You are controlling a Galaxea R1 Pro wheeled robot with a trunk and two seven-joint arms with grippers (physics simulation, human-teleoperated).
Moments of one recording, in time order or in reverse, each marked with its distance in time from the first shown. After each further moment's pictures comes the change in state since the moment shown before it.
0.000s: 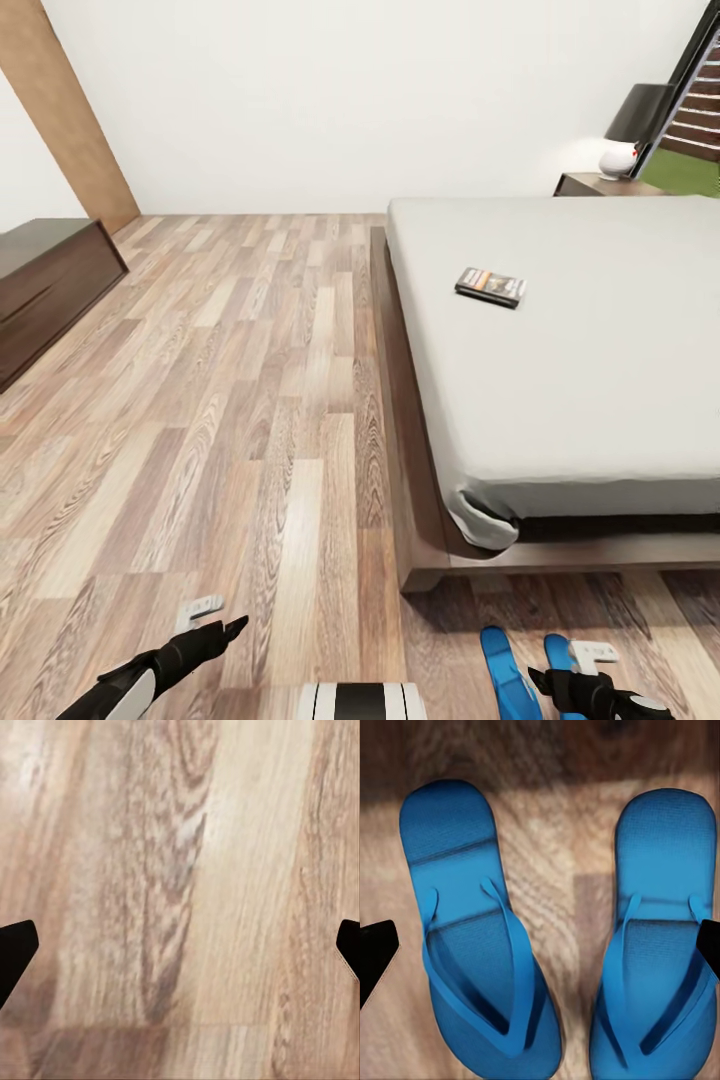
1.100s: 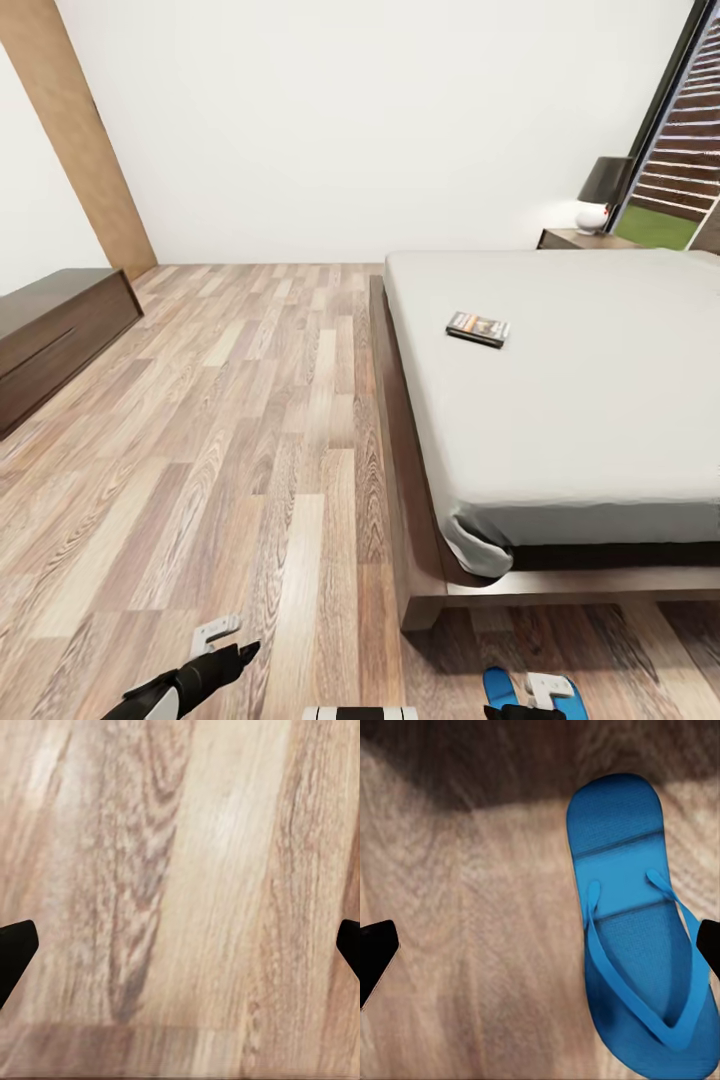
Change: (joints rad) left arm 0.001 -0.081 -0.002 0.083 -0.013 0.001 0.112; right arm 0.000 0.129 0.002 0.115 0.005 -0.001 -0.004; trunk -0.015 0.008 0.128
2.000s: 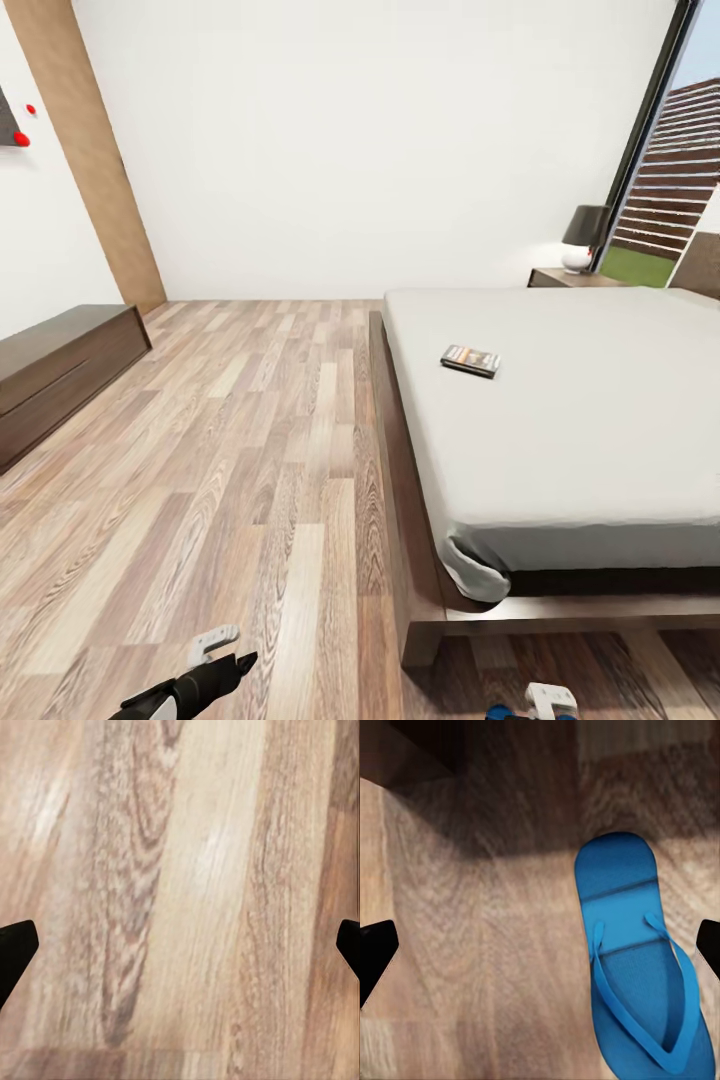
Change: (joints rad) left arm 0.000 -0.003 -0.002 0.038 -0.001 -0.002 0.002; right arm 0.000 0.000 -0.001 0.035 -0.005 0.000 0.000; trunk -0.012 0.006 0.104
